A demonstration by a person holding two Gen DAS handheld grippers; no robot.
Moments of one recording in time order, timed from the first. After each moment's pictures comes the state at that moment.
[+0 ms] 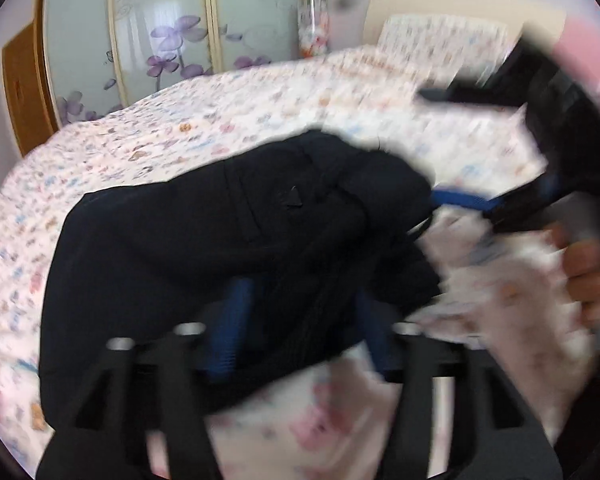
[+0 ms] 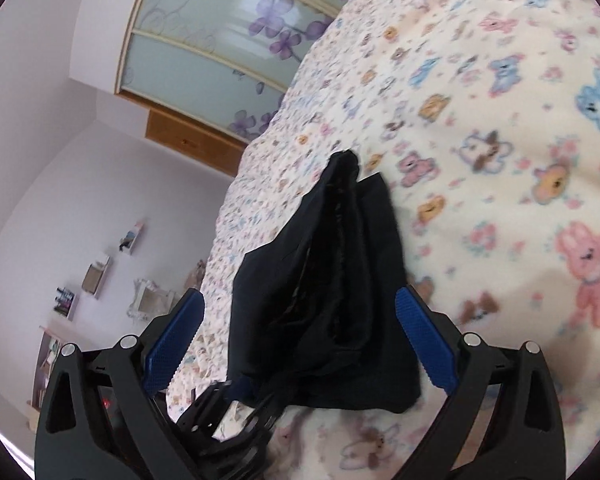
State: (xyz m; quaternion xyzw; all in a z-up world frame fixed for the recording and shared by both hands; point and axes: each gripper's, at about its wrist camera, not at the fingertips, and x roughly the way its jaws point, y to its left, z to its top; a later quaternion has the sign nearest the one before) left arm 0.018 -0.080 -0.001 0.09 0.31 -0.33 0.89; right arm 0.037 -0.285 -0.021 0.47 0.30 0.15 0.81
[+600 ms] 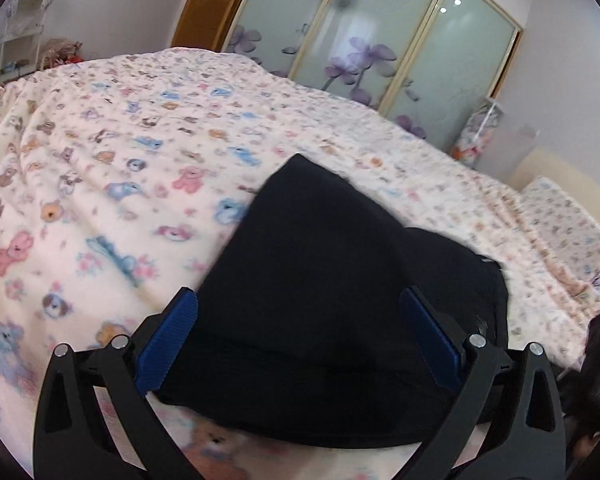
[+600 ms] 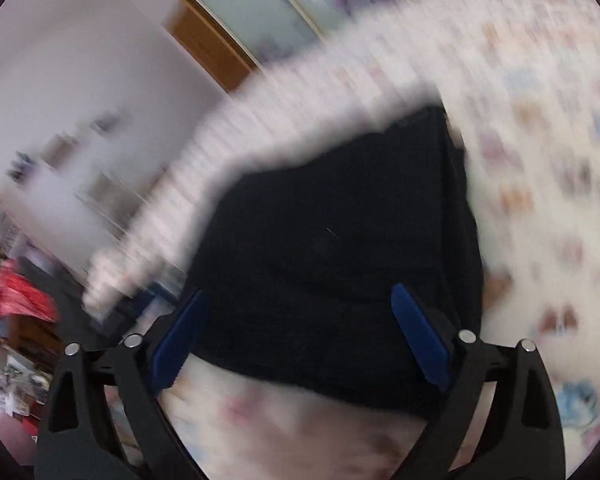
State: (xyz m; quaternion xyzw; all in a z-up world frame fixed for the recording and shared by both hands) left arm 0.072 0.063 -0.017 -0.16 0.32 -0.07 0.93; right arm 0.060 -0.199 -0.023 0.25 0.40 0.18 0.86
